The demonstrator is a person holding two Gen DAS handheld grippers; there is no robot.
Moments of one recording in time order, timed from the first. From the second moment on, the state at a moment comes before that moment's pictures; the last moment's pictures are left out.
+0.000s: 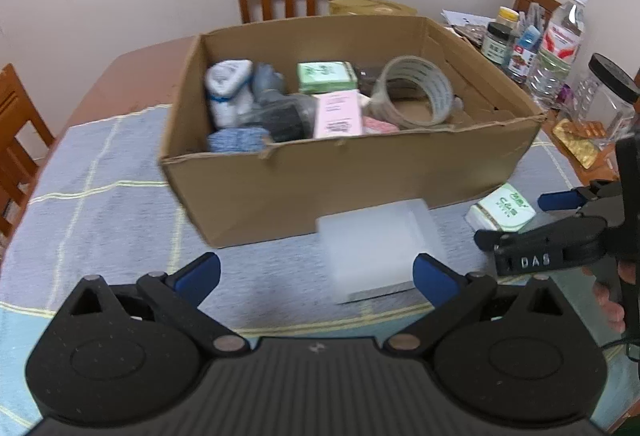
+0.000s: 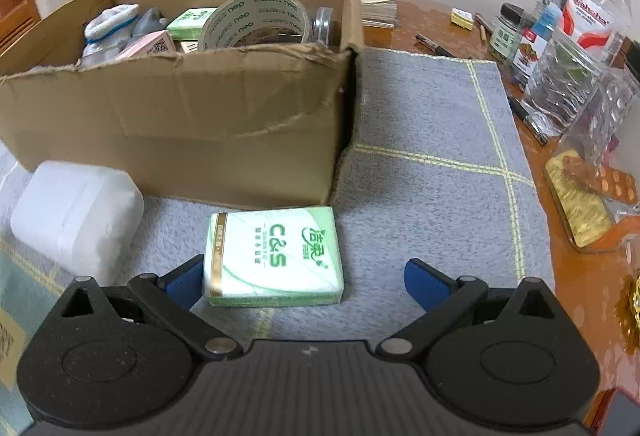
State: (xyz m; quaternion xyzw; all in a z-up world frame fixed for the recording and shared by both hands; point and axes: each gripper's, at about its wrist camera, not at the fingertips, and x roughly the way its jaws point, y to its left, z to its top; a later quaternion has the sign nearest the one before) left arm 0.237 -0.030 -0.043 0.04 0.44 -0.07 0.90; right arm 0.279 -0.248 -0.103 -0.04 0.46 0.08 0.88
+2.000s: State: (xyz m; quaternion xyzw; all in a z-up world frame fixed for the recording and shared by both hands) left arm 0.277 -0.059 -0.106 0.03 0.47 -0.06 0.88; right arm 0.270 -0.241 -0.100 -0.08 0.44 0.13 0.88
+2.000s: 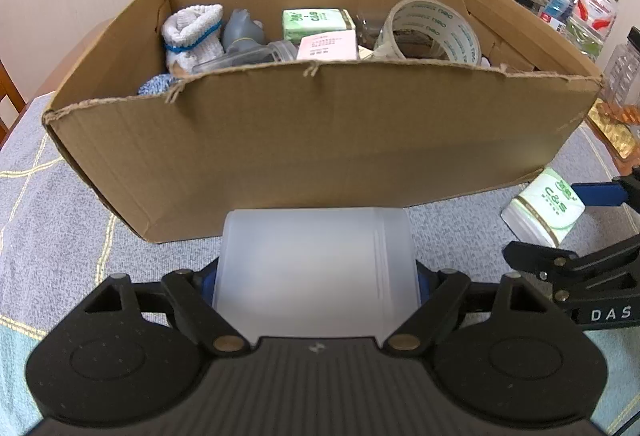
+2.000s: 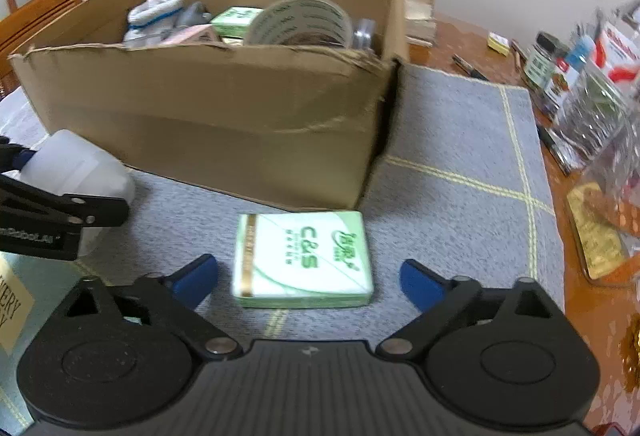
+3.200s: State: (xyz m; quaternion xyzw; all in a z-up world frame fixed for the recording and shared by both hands) left arm 0.287 -0.028 0.034 0.08 0.40 -0.14 0.90; right arm 0.272 -0.231 0.028 -0.11 0.37 0.20 0.90
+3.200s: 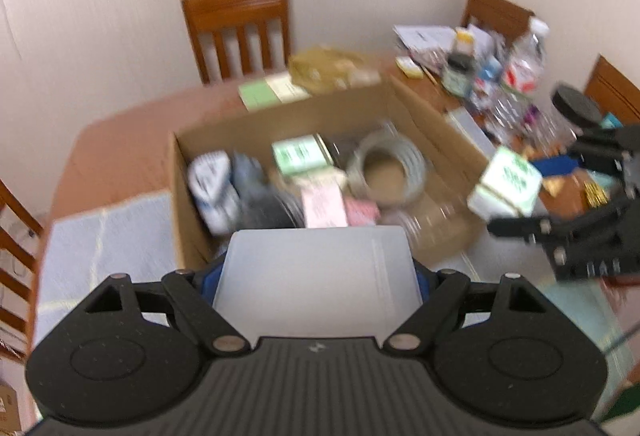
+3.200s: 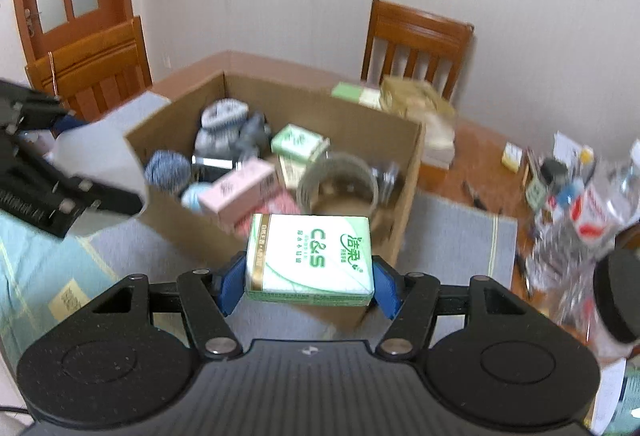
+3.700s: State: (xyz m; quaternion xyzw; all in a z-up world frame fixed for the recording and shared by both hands) left arm 0.389 -0.039 0.039 0.06 0.37 -0.11 0.92; right arm 0.300 -0.201 0.040 -0.08 0.36 0.20 0.91
